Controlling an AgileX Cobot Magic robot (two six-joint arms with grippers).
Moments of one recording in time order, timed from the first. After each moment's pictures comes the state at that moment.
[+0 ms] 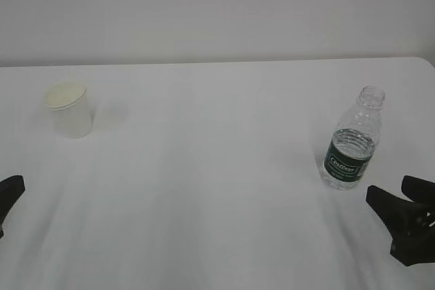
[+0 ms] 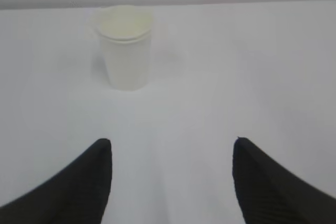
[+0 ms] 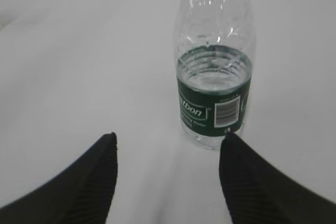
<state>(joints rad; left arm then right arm) -0.33 1.25 -0.01 -0.16 -0.83 -0.04 0.08 1.57 0.01 -0.32 -1.14 0.08</state>
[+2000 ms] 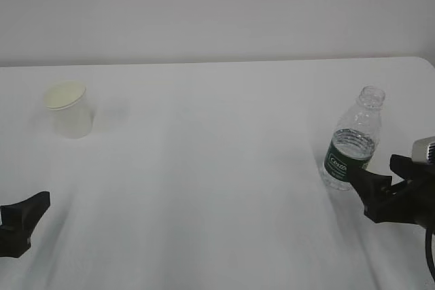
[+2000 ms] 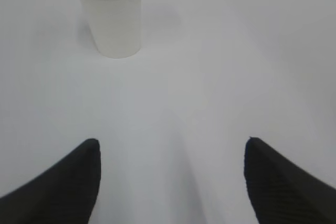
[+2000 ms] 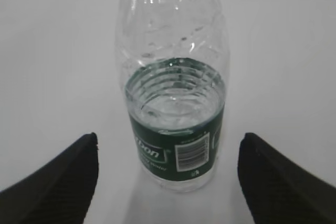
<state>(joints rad) -0.33 1.63 -0.01 -0.12 -1.14 -0.04 0.08 1.80 -0.18 -0.25 -1.15 0.04</state>
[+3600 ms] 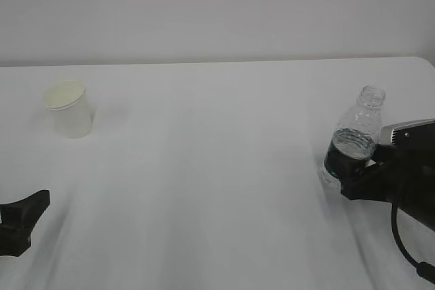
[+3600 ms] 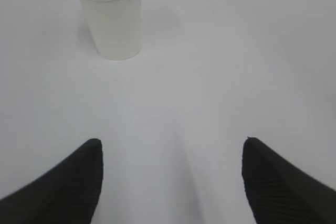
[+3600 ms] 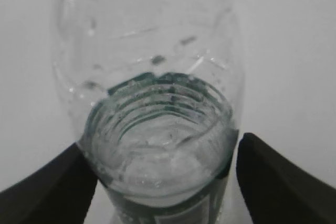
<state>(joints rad) -0.33 1.63 -0.01 -0.12 -1.14 -0.04 0.08 1.99 -0.37 -0.25 -1.15 0.04</state>
